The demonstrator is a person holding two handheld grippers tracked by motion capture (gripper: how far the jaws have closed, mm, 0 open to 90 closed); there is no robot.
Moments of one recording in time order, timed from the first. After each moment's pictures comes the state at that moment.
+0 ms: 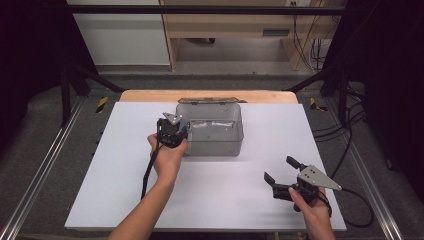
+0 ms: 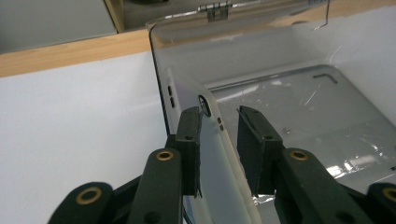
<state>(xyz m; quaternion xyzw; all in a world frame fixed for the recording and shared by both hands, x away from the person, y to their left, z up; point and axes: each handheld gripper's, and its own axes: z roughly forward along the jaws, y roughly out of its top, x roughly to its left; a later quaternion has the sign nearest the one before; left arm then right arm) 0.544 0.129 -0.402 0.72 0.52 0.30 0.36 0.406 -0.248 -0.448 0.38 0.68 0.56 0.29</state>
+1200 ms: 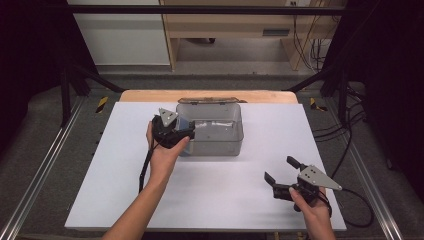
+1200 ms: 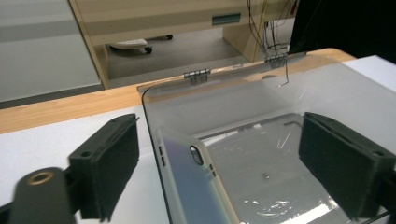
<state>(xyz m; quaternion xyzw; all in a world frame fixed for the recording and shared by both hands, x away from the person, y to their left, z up) 0.541 0.138 -0.390 0.69 0.47 0.32 0.46 0.406 -0.248 -0.448 0.38 0.68 0.56 0.29</state>
